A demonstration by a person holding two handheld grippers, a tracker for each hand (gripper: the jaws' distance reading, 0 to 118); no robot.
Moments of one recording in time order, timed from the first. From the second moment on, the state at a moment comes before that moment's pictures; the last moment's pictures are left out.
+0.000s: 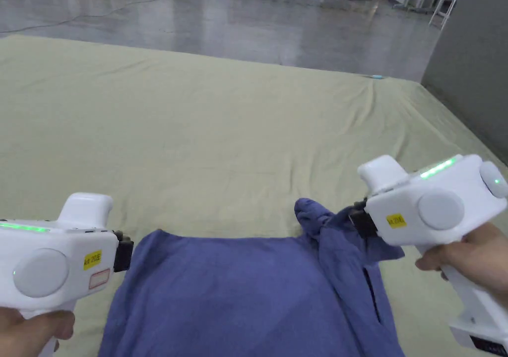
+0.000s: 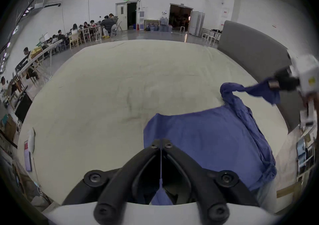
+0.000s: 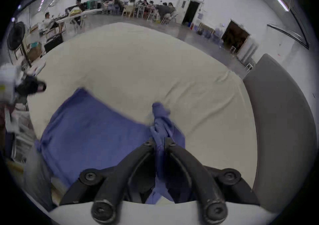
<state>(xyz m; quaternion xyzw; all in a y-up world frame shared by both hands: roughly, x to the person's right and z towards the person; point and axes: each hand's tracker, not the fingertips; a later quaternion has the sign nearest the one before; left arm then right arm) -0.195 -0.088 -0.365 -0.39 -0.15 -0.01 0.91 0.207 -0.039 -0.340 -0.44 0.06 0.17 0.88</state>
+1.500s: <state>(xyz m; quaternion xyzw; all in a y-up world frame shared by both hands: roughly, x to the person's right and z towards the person) -0.154 -0.186 -0.508 -0.52 -0.07 -0.04 0.85 0.247 -0.122 -0.322 -0.49 0.04 0.02 0.87</state>
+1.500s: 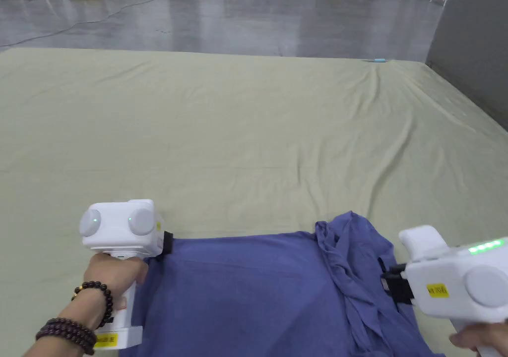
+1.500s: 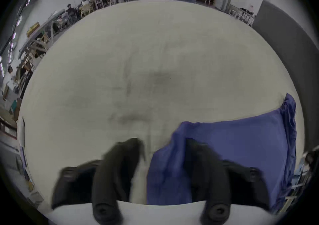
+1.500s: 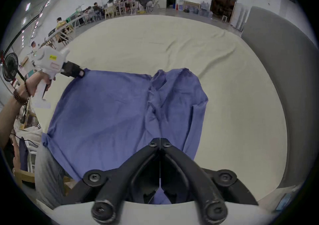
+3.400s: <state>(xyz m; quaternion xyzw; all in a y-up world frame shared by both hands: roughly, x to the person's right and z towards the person) -0.202 -0.178 -0.242 -0.56 -0.16 -0.10 0.81 0.260 -0.180 -0.167 -0.57 0.04 0.07 0.82</state>
